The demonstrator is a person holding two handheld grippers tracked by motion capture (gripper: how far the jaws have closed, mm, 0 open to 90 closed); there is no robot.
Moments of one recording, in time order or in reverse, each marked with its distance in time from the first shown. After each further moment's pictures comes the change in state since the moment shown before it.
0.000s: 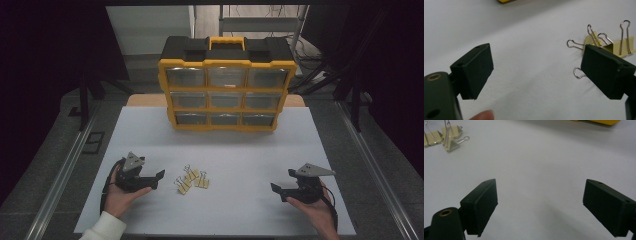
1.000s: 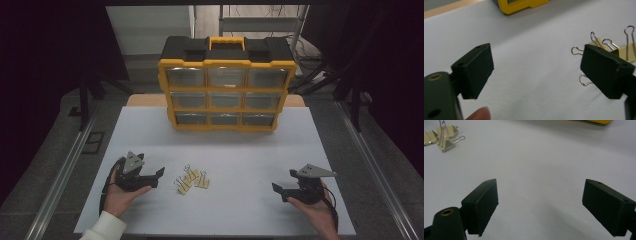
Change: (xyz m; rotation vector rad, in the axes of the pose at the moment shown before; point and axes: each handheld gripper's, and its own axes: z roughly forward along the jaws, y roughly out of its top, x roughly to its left) left arm -0.001 0.002 -0.001 -0.067 0.042 0.052; right arm -0.002 -0.004 -0.001 -0.006 -0.021 0.000
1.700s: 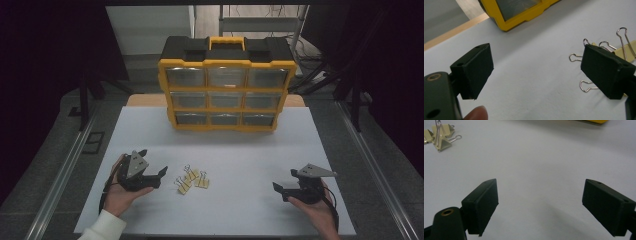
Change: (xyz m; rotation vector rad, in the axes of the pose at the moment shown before) left arm -0.010 0.011 -0.003 -0.053 0.028 0.154; right arm -0.002 0.000 0.000 0.004 -0.016 0.004
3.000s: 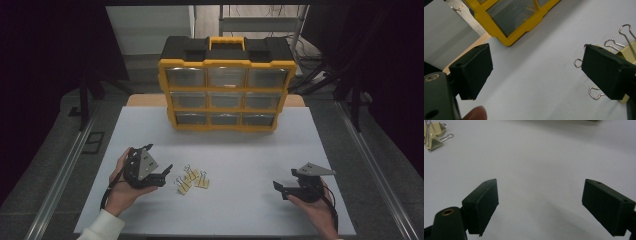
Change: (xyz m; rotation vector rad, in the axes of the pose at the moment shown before) left arm -0.012 0.019 0.004 -0.002 0.052 0.210; right arm -0.003 0.000 0.005 0.015 -0.025 0.014
